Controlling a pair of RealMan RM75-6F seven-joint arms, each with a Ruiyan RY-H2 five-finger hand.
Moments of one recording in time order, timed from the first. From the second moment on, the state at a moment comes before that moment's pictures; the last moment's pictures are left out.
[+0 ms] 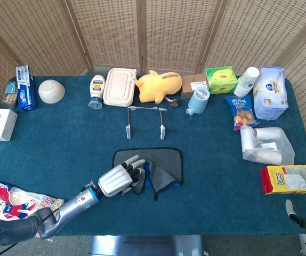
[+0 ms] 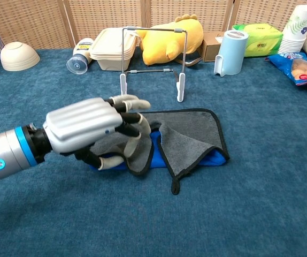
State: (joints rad) left arm -0.73 -1.76 0.09 -1.13 1.79 1.19 0.00; right arm -0.13 -1.10 0.07 -1.91 -1.42 1.64 -0.08
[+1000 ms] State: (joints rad) left arm -0.68 -1.70 -0.04 -1.25 1.55 1.14 0.14; right arm -0.11 -1.11 0.08 -1.87 -1.39 1.60 -0.06
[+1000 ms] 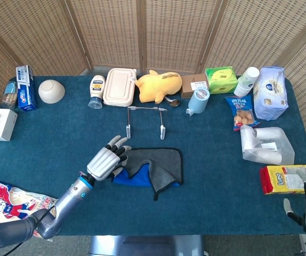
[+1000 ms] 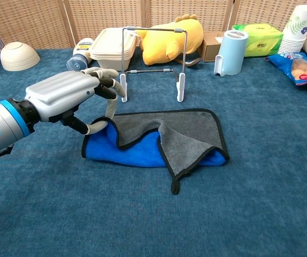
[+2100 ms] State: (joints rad) left arm -0.63 -1.78 -0.13 -1.28 1.36 1.13 0.45; right arm -0.12 -1.11 0.08 -1.84 -1.38 1.60 -0.01
